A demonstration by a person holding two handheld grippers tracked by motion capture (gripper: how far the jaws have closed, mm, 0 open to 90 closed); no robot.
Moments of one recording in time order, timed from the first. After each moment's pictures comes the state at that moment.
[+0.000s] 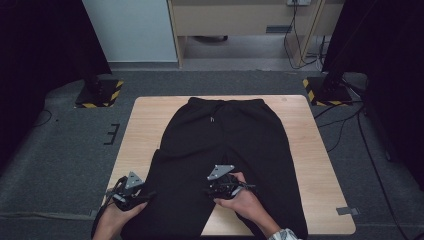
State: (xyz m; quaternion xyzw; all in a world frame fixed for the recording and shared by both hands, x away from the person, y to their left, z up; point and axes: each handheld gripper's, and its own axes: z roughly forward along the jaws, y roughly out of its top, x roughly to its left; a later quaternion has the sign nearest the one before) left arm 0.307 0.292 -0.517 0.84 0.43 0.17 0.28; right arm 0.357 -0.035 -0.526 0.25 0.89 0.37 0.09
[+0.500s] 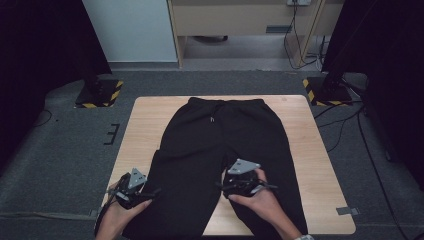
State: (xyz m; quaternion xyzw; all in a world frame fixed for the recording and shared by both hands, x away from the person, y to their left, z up) left arm 0.318 0.282 -0.498 0.83 0.41 0.22 0.31; right arm 0.353 -0.090 -0.495 0.29 0.85 0.42 0.15
